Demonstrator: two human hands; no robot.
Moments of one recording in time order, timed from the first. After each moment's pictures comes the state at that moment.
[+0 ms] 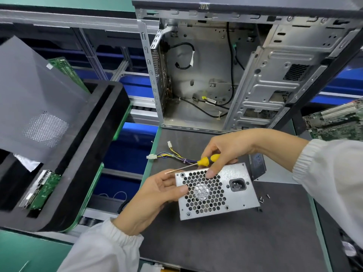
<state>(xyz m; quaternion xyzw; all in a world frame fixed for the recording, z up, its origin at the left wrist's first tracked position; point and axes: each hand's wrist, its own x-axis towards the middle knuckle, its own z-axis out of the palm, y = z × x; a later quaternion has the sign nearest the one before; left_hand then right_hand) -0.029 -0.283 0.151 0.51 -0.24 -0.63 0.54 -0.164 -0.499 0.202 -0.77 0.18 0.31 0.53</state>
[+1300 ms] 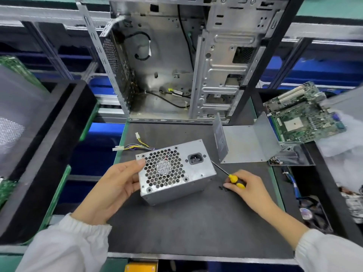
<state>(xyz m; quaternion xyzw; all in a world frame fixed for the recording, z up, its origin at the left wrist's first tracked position) -0.032 -0.289 0.142 0.52 -0.24 -0.63 0.53 -0.352 -0.407 0.068 -0.74 0.51 -0.19 0.38</state>
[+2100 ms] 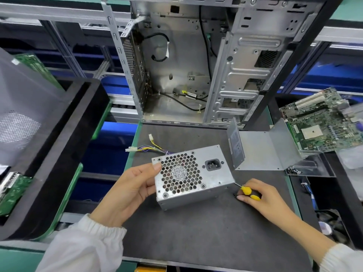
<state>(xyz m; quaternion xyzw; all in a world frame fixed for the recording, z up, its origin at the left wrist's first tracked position) -0.030 -0.290 0.141 0.50 -0.20 -0.65 0.54 -0.354 -0.408 0.075 -0.78 0.48 -0.13 0.39</state>
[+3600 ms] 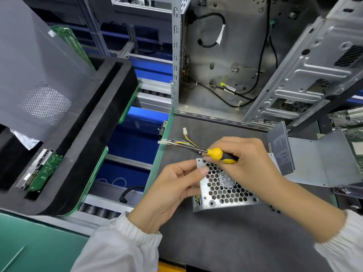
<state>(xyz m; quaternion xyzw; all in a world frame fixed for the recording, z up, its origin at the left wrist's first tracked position) -0.027 -0.291 0.134 0.46 -0.20 -0.66 0.57 -0.162 -0.407 0.187 -0.91 0.20 -0.21 0.30</state>
